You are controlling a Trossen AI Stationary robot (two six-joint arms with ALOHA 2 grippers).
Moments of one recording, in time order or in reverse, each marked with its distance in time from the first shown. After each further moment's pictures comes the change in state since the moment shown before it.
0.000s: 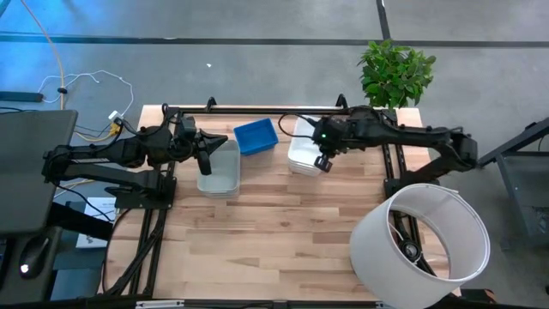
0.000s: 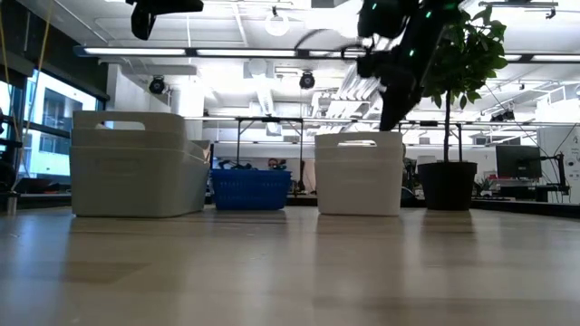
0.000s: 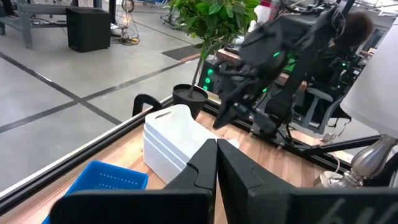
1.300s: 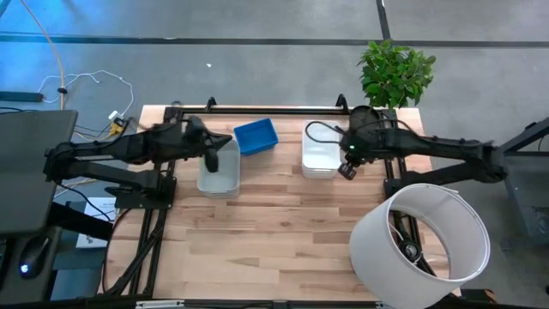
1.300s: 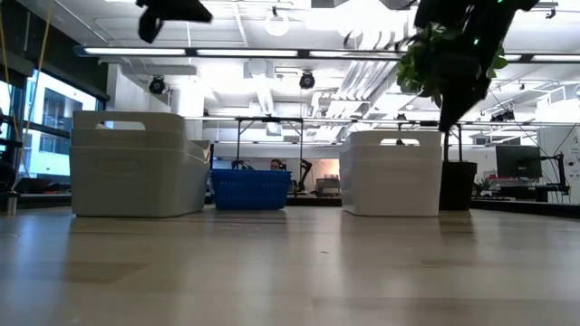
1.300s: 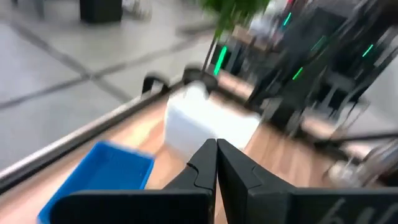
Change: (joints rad) left arm 0.017 0.090 0.080 -0.093 -0.007 -0.066; right arm 0.013 -0.306 -0.243 -0.143 0.023 0.191
